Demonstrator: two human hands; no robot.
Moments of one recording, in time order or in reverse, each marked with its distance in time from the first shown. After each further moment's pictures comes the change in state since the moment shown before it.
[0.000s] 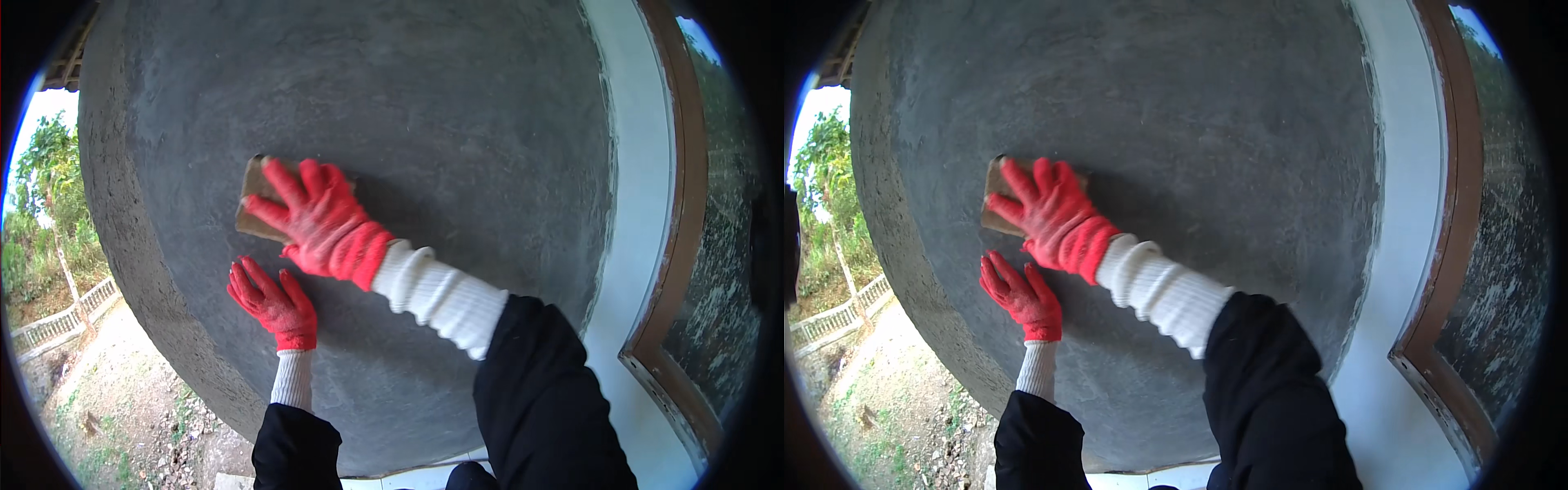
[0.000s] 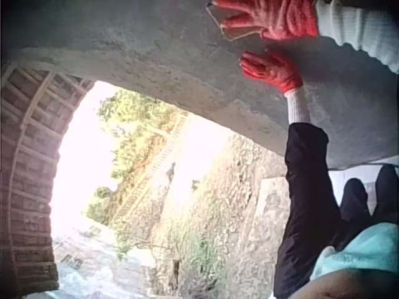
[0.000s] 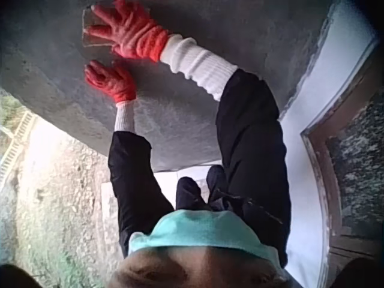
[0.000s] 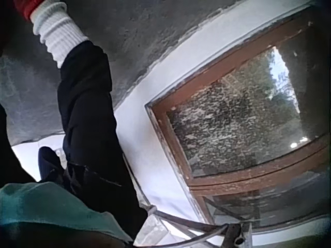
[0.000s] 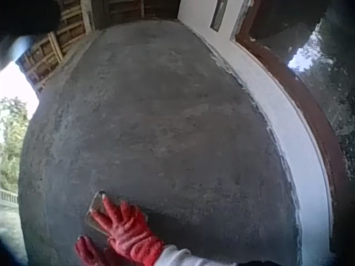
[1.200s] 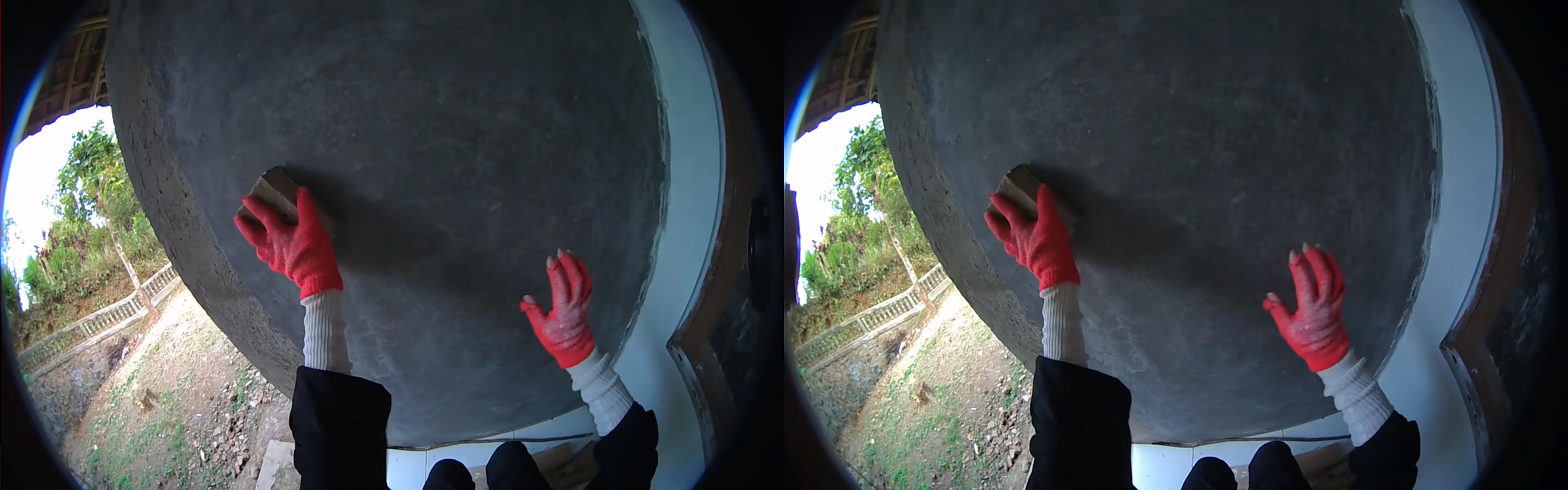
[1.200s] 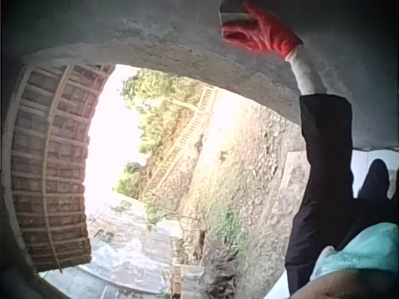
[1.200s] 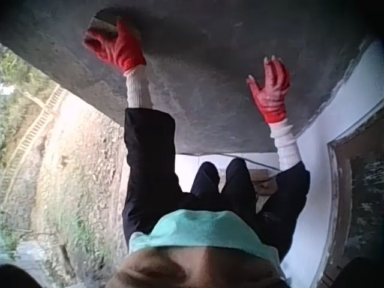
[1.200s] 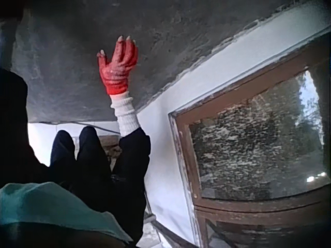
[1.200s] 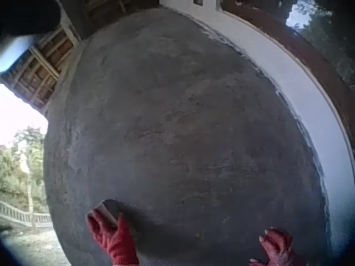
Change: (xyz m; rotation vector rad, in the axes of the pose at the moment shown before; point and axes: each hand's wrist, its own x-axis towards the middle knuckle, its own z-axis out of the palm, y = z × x) left_hand 0.080 0.058 -0.020 -0.060 -0.035 -0.346; right_hand -0.257 0.018 -0.174 0.042 -0.281 0.573
